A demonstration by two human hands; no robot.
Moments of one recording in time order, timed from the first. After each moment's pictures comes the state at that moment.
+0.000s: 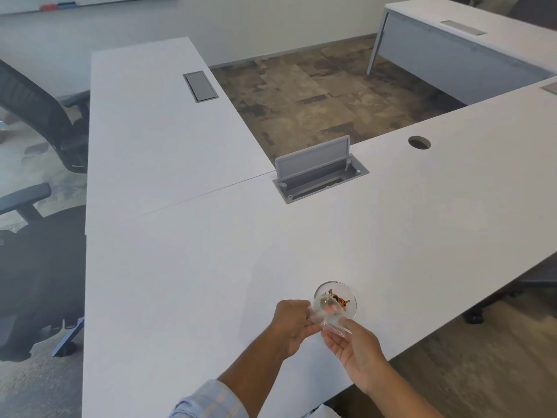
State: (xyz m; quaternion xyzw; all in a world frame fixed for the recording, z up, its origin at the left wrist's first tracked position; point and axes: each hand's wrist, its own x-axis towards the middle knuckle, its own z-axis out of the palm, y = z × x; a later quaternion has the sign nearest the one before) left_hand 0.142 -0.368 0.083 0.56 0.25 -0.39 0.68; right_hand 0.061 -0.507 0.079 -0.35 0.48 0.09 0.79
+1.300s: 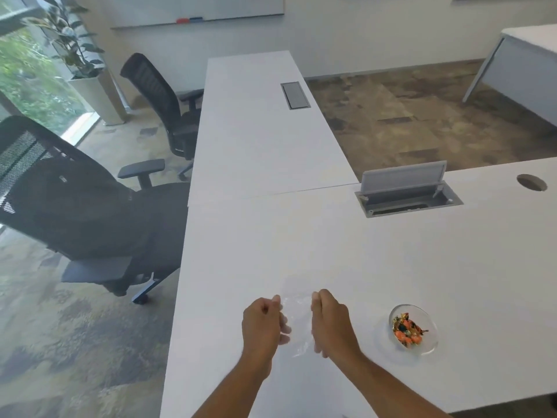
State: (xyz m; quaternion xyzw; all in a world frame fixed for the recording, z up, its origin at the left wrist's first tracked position) left_hand 0.097 -0.164 0.113 0.68 0.33 -0.07 0.65; right_hand 0.115 -0.314 0.131 -0.87 0.12 0.15 0.46
